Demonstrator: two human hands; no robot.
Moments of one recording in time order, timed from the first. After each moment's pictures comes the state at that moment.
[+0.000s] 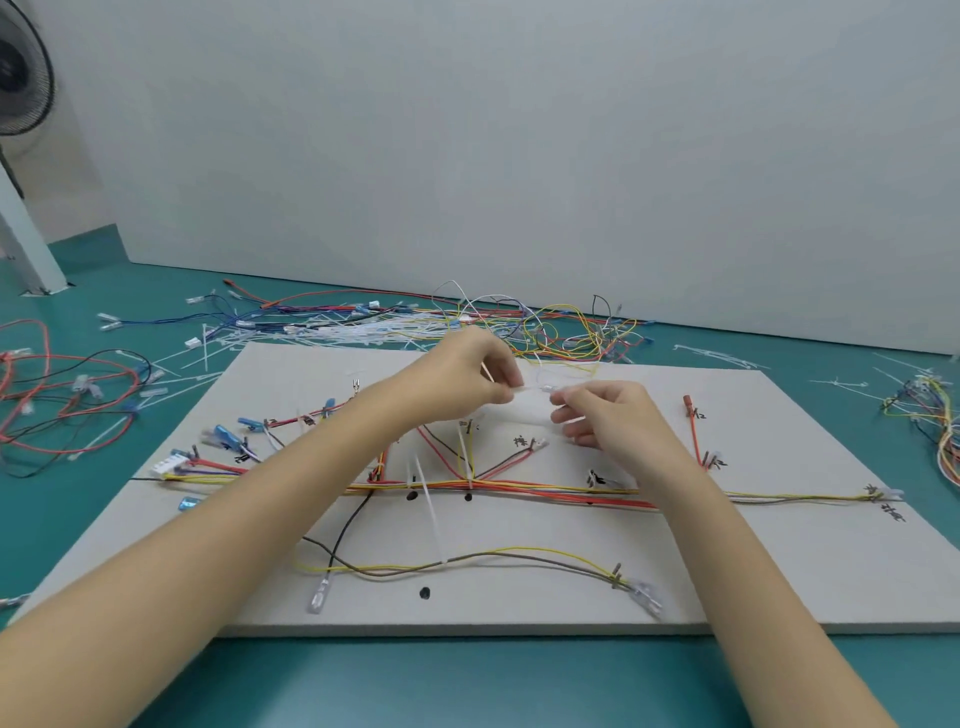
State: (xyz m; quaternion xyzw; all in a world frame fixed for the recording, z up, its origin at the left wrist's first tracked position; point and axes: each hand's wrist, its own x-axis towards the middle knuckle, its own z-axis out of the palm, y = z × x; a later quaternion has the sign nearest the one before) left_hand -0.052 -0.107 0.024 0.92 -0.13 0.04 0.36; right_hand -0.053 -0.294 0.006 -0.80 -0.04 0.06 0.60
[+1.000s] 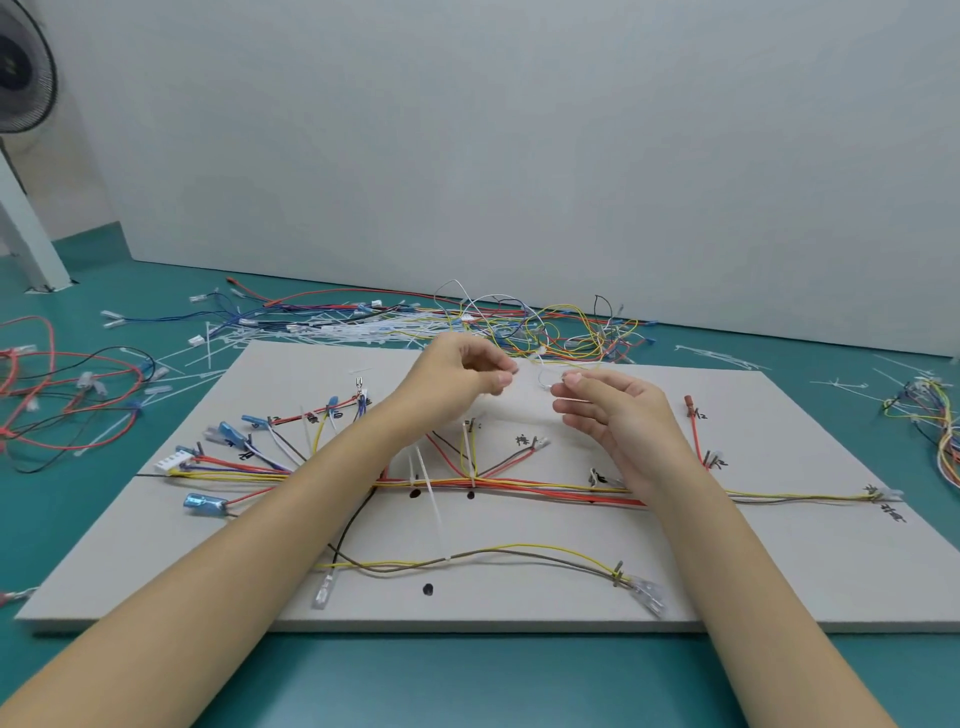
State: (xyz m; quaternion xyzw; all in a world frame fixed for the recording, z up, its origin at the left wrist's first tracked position) left_hand -0.058 -0.104 0.005 0.81 -0.05 0.08 0.58; right_hand -0.055 -0.298 0.004 -0.65 -0.05 0.06 0.76
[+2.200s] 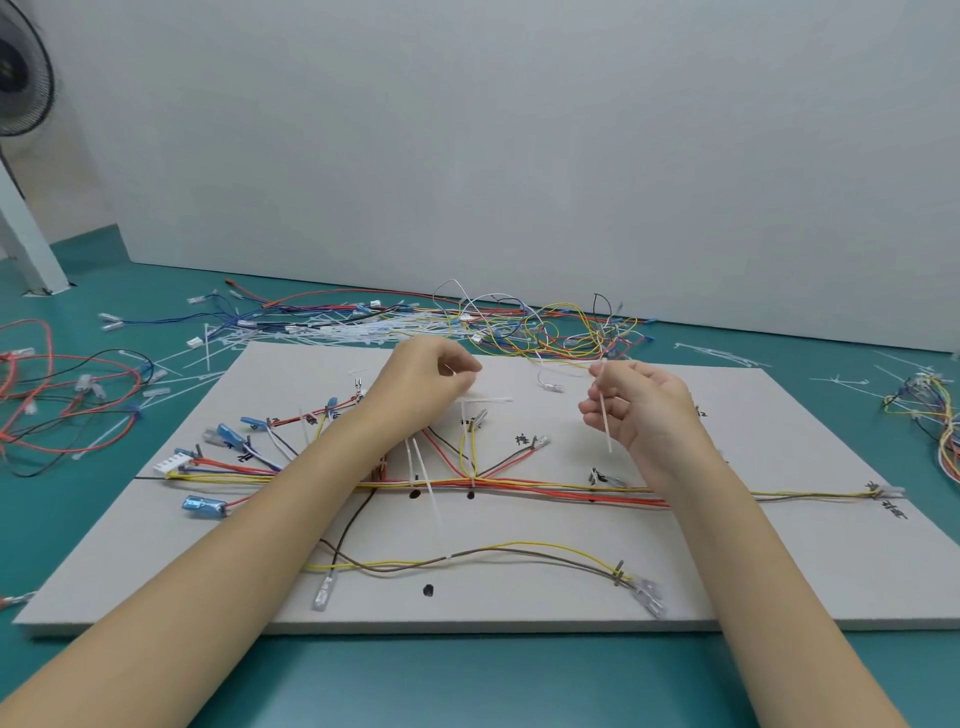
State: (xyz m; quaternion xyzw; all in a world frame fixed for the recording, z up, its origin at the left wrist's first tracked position) left_hand -0.062 -0.084 0.001 0.91 -0.01 0.16 0.38; right_hand -0.057 -0.305 0.017 -0.64 0.00 0.03 0.76
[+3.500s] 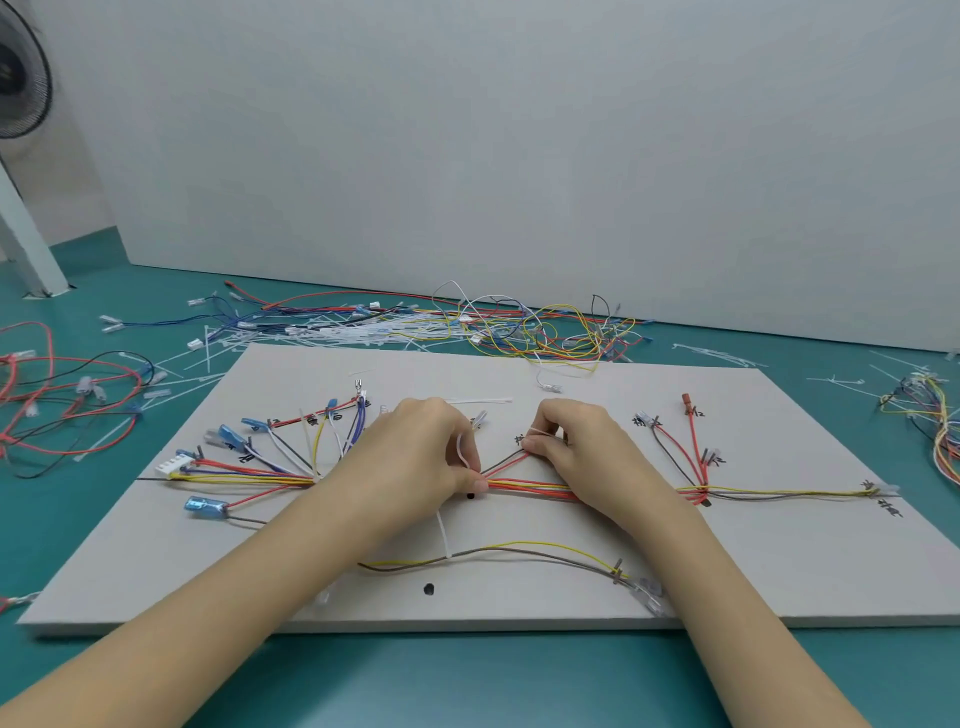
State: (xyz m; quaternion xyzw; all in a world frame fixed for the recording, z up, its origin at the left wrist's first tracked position) left_hand -0.140 -0.104 0.007 0.96 -0.03 0.07 0.26; right_hand -0.062 -0.291 -0.017 -0.92 -0.26 -0.04 0.30
